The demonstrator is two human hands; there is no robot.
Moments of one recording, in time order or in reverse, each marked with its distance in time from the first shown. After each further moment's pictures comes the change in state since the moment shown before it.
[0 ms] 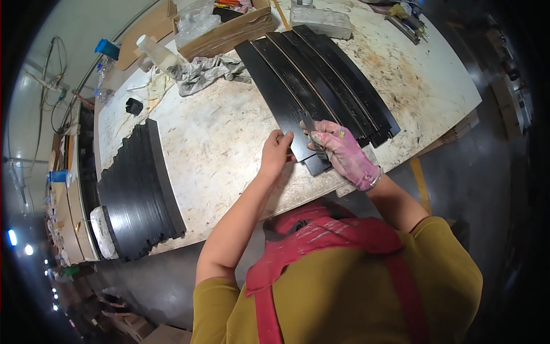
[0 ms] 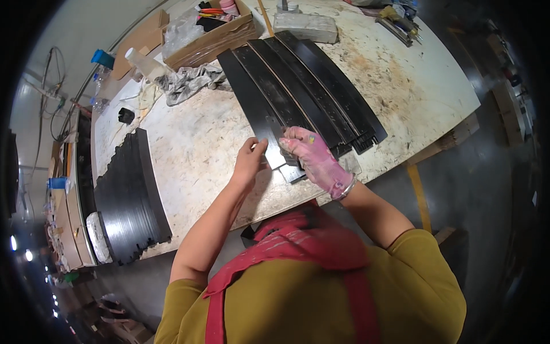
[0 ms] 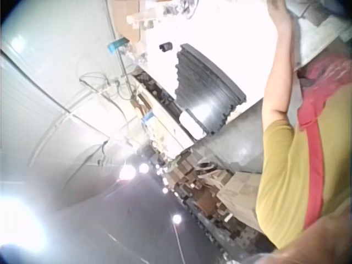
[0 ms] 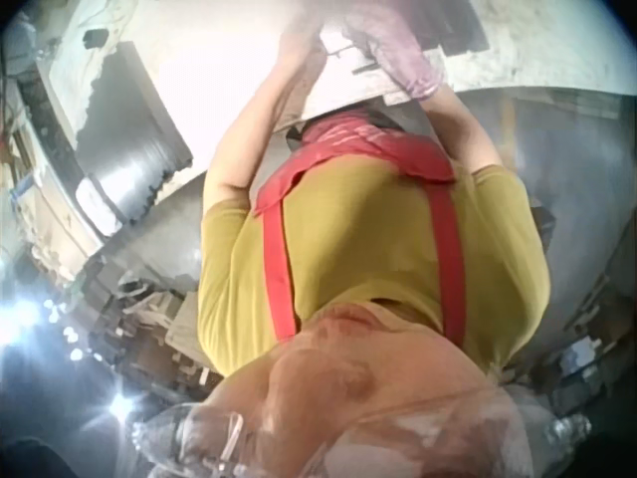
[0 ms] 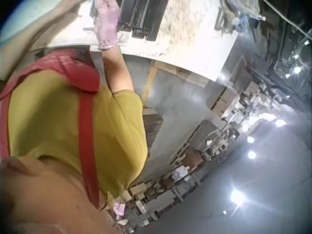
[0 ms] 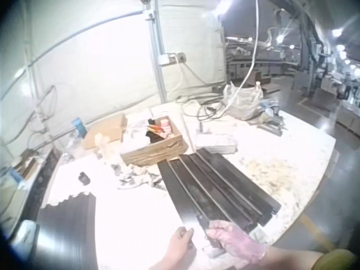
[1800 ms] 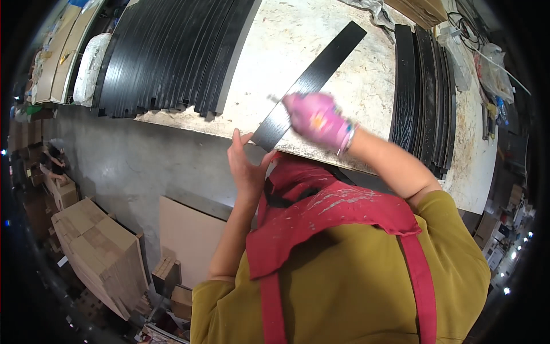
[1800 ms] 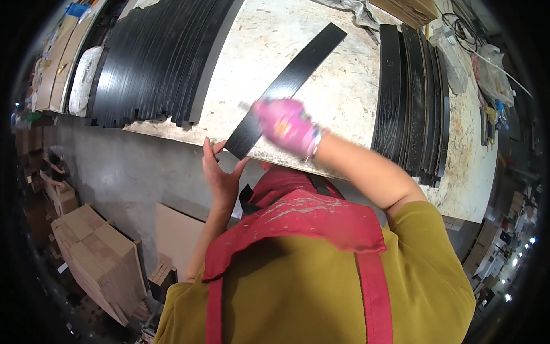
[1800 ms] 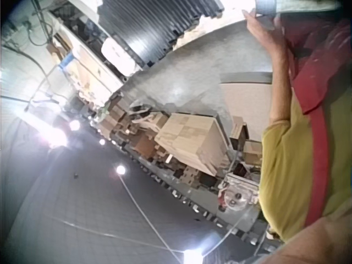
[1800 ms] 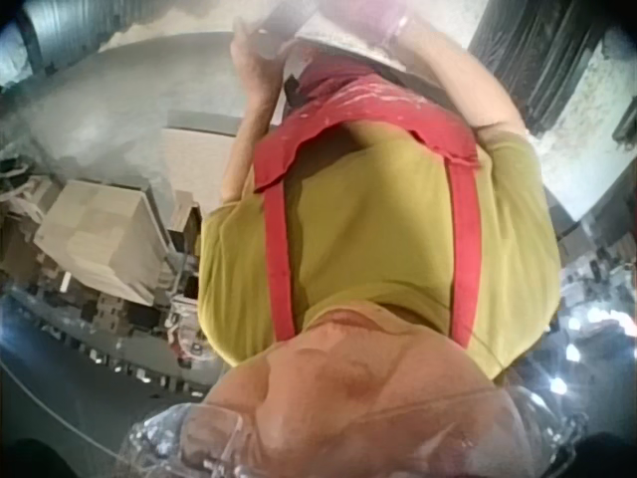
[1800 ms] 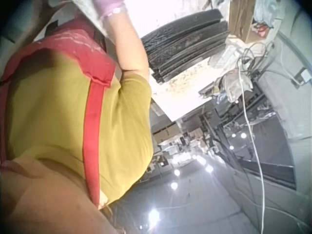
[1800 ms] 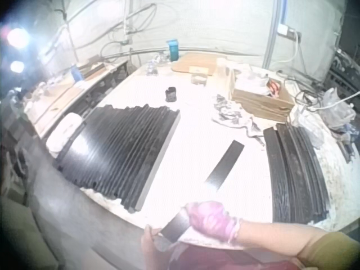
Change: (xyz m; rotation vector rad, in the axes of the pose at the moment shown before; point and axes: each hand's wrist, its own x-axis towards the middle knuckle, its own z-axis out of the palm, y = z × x) left_hand -0.192 -0.166 -0.146 0.660 1.114 0.471; right_hand 0.039 0.137 0.204 -1.643 -1.022 -0.472
